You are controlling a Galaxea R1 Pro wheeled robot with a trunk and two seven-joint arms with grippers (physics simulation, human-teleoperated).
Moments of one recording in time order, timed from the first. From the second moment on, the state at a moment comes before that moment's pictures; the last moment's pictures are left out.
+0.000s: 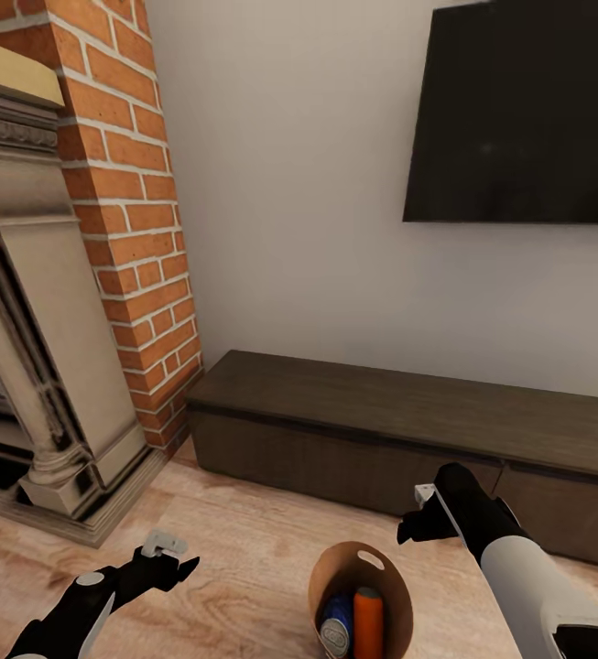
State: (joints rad) left arm -0.47 0.15 0.19 -0.52 -0.24 0.04 -0.54; right arm -0.74 -0.08 -0.03 -0.60 0.37 1.05 0.44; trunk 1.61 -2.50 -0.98
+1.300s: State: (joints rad) left arm -0.47 0.15 0.18 -0.45 -0.24 -0.06 -0.38; right arm -0.53 -0.13 -0.03 -0.62 0.37 0.91 0.44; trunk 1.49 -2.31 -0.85
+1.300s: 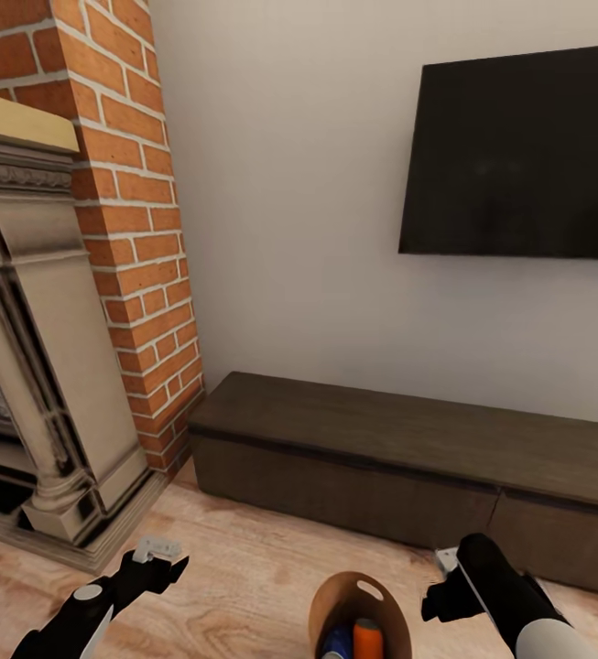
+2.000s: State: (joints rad) left arm -0.43 0.16 0.18 -0.22 -0.24 -0.27 -0.19; right arm -0.34 -0.17 -0.03 -0.61 0.37 0.64 0.43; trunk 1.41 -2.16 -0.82
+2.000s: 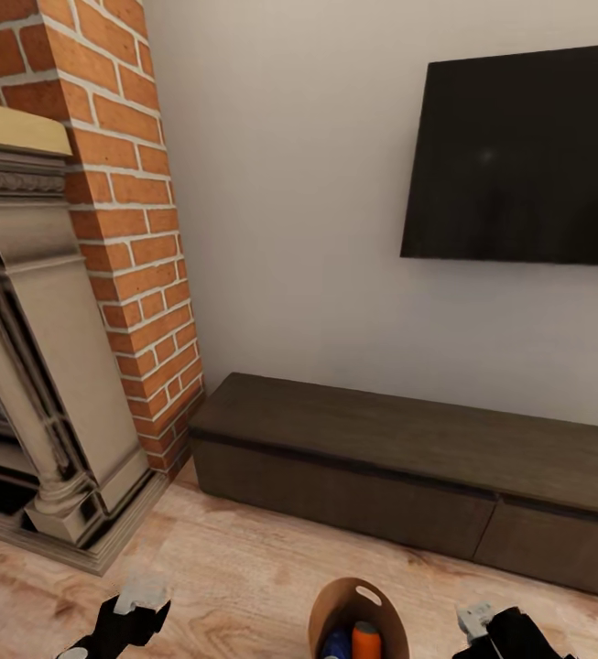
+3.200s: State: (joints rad) left arm 0.01 0.17 0.18 -0.05 -0.24 -0.73 0.05; right arm -0.23 -0.20 -0.18 -0.08 0.36 0.06 0.26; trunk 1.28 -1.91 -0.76
